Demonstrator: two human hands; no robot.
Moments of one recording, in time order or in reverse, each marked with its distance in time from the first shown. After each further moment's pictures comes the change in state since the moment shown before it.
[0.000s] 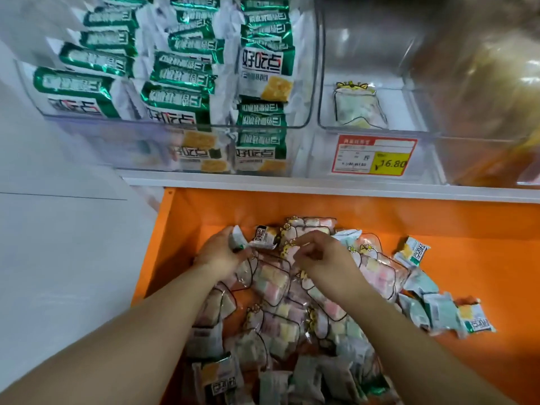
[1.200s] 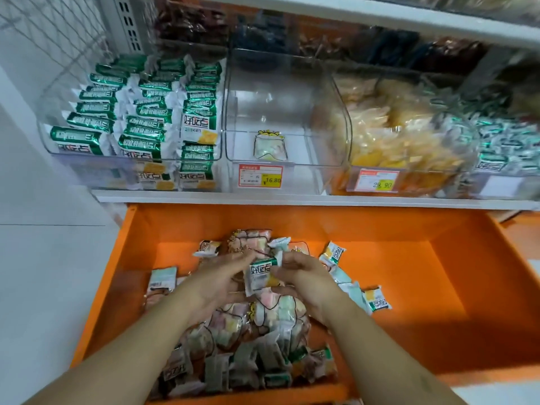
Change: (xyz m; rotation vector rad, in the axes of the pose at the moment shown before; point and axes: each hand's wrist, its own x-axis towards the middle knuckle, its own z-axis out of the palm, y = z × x) left_hand -0.156 0.105 0.004 -0.837 -0.463 0.022; right_hand -0.103 -0.003 -0.080 0.570 0.007 0.211
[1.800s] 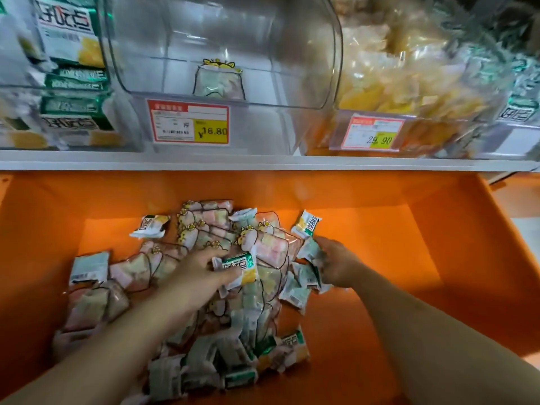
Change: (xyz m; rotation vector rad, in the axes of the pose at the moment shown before) left_hand 0.063 -0.036 0.047 0.393 0.154 -0.003; right_hand 0.153 0.149 -0.231 -1.051 0.058 0.184
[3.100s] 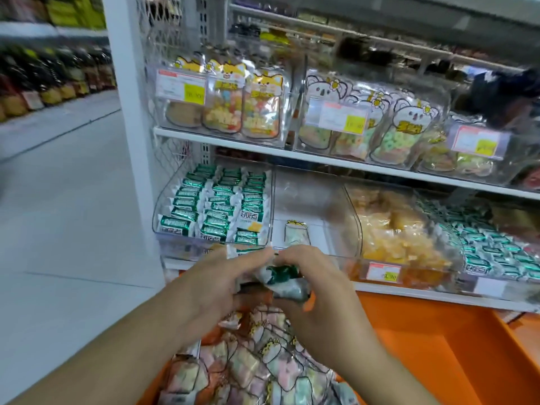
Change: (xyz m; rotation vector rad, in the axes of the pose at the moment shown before) left_hand -0.240 0.160 -0.161 -0.631 -0.049 0.336; right_hand -0.378 -0.354 -0.109 0.057 0.629 -1.072
